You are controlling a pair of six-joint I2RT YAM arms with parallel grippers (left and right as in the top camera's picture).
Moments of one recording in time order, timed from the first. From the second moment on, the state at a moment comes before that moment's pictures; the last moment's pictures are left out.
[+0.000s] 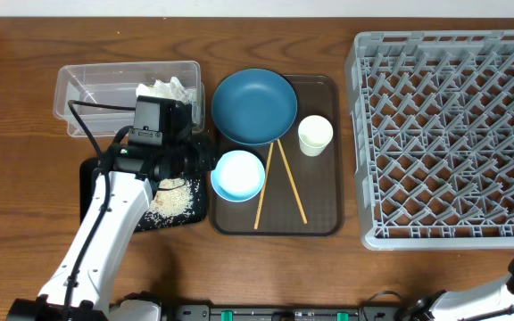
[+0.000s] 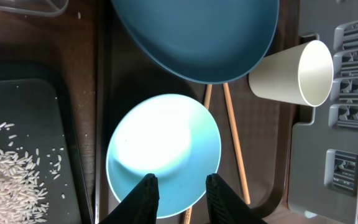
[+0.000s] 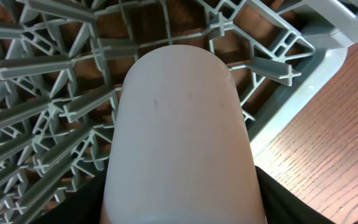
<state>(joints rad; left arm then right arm) -0.15 1.37 1.00 -0.70 0.41 -0.38 -0.85 1.83 1.63 -1.21 -0.04 0.13</state>
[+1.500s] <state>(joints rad) -0.46 1.65 1.26 -0.41 0.18 -0.32 -0.36 1.66 1.63 -1.20 -0.37 0.04</state>
